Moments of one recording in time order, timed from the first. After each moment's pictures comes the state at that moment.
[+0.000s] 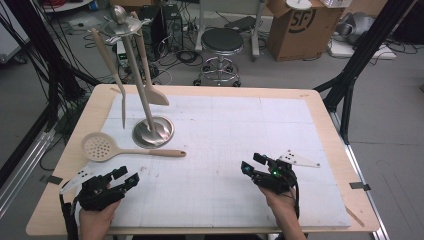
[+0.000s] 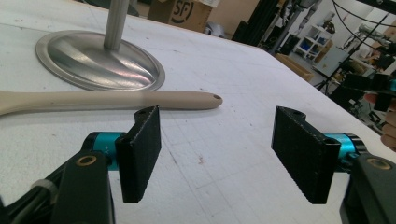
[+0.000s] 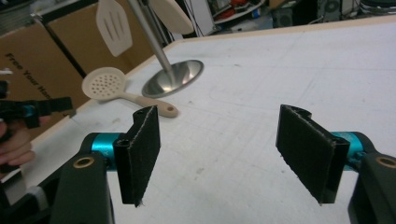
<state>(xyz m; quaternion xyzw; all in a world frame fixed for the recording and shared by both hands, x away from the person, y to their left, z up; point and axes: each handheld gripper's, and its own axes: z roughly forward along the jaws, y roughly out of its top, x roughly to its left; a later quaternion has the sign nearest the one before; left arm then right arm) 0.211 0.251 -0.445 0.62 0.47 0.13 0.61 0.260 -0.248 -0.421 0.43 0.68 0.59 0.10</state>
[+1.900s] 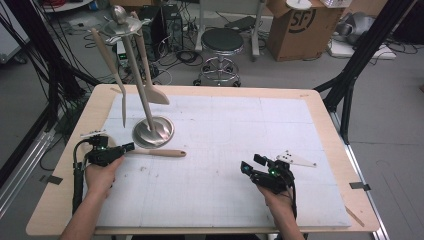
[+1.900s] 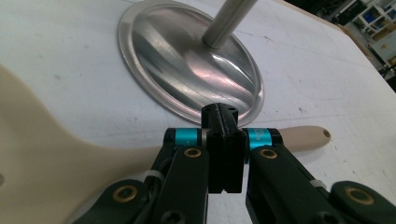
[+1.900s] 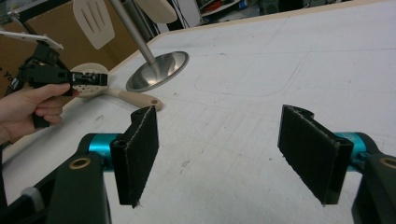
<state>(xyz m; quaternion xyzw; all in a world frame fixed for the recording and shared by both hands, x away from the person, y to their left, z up) 0.333 0.275 -0.454 0.63 0.59 0.07 0.49 0.265 -0.247 -0.431 0.45 0.68 0.57 0.10</state>
